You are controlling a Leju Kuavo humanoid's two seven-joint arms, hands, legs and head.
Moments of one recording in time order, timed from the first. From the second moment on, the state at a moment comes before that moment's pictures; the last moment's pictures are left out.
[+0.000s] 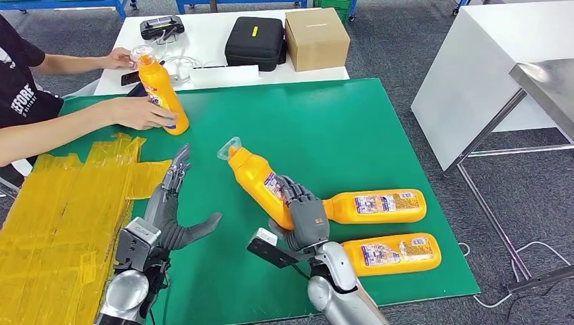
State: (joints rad) left arm -0.10 -0.07 -0.27 -1.57 -0.23 -0.02 -0.39; right arm -0.20 0.13 0.53 -1.11 0.97 -0.55 -0.09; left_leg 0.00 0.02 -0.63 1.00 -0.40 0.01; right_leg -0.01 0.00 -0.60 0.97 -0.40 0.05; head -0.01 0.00
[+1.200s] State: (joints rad) left arm -0.15 -0.07 -0.37 -1.44 0.13 -0.22 -0.26; right arm -0.13 0.21 0.57 -1.20 0.85 -0.68 -0.33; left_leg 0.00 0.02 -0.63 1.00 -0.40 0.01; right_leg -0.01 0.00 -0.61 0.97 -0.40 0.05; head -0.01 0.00
